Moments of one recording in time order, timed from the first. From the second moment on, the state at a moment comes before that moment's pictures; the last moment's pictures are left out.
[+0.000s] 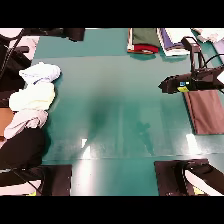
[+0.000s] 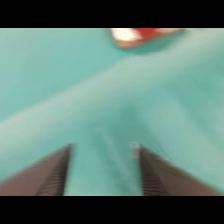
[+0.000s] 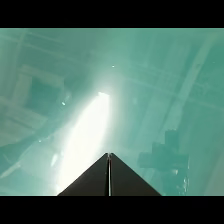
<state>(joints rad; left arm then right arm) -0.44 -1.41 1.92 1.60 -0.98 -1.53 0.16 -0.94 1.12 -1.25 1.14 1.49</state>
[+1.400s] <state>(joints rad) -0.02 -1.63 2.04 1.75 -0.99 -1.60 0.17 -0.94 1.36 -1.27 1.13 1.49</state>
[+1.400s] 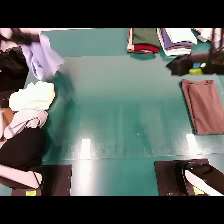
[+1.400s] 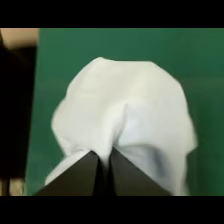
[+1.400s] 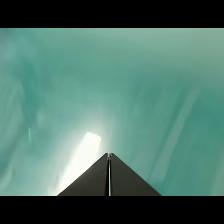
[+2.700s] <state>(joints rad) -0.45 -1.34 1.68 1.44 -1.14 -1.46 0.17 -0.94 1.75 -1.31 1.16 1.49</state>
